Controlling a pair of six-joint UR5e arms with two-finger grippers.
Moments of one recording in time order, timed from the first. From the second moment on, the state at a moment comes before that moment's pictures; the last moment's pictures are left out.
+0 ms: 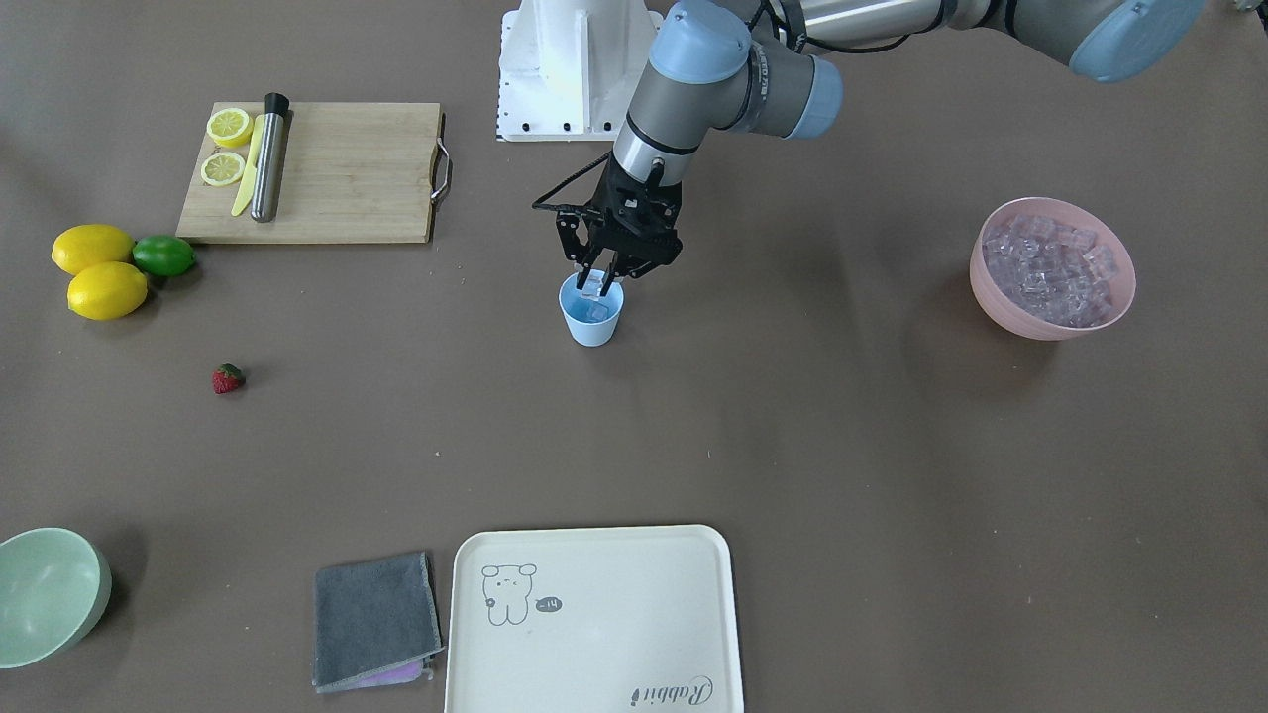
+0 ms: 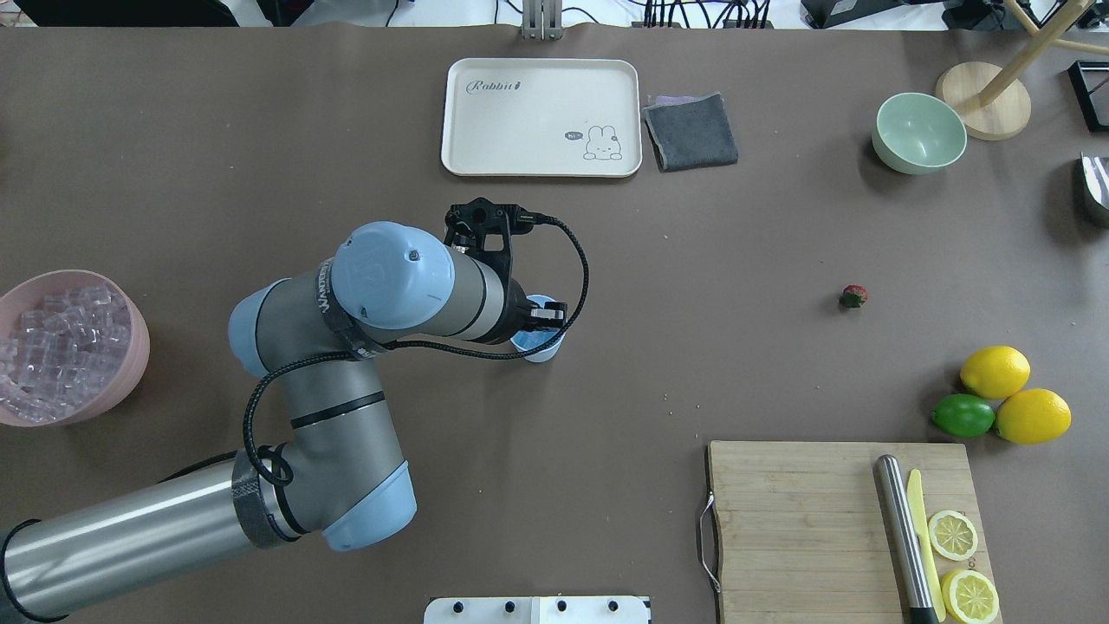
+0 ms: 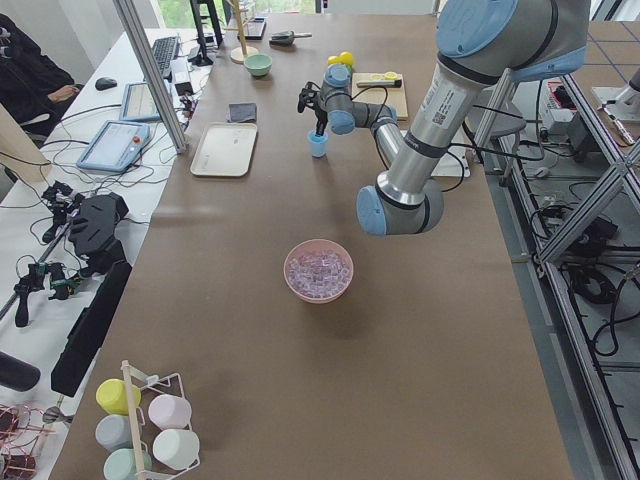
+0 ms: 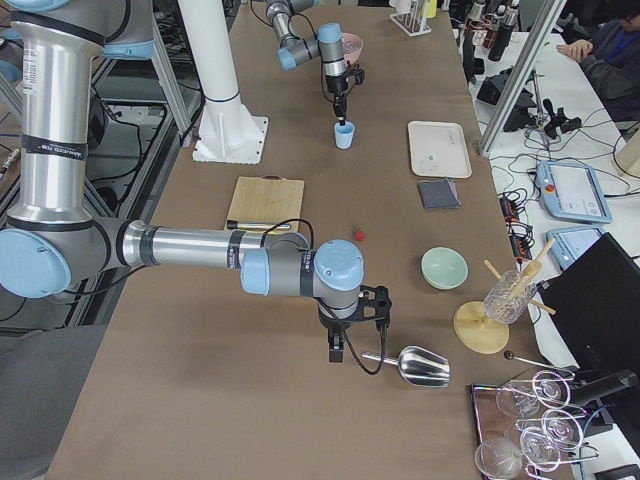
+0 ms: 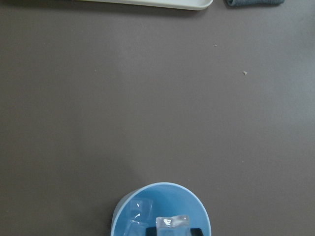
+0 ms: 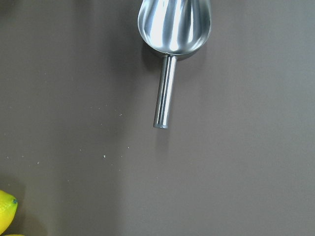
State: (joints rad) left arm -0.47 -2.26 -1.65 -1.94 -1.77 -1.21; right arm 1.61 -1.71 1.70 -1.55 2.32 -0.03
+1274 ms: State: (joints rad) left arm -0.97 -2.12 -1.91 -1.59 -2.16 -0.85; right arm 1.55 -1.65 1.80 -1.52 2.28 -0.01
